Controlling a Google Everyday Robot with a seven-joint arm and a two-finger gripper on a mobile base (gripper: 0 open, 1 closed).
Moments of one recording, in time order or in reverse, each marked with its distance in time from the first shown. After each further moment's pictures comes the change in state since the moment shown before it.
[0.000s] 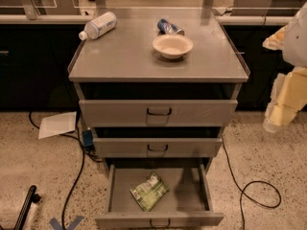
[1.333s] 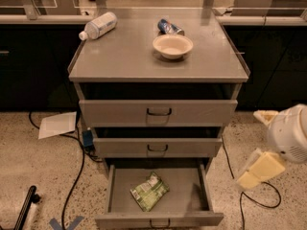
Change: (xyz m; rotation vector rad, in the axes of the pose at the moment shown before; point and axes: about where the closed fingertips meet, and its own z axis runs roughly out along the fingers) arm 0.036 0.072 0.127 -0.034 -0.256 0.261
